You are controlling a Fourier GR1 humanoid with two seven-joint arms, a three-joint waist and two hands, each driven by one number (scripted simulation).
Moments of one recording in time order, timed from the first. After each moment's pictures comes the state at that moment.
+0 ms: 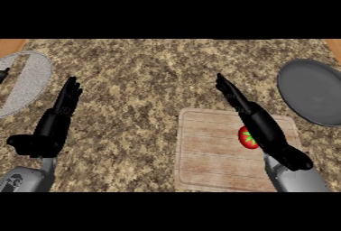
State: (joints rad) left arm -0.14 0.45 -0.23 -1.47 0.30 0.23 -0.18; right arm -0.26 -0.28 0.32 -1.61 -0.11 0.09 -0.16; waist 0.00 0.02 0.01
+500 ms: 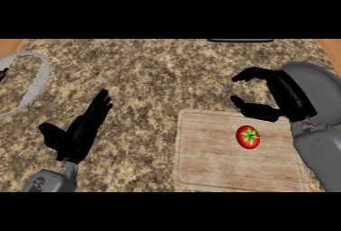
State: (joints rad) left arm -0.13 0.35 -0.31 -1.47 0.40 0.16 0.01; right arm -0.45 -0.50 0.29 -1.45 0.28 -0.05 0.00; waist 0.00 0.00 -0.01
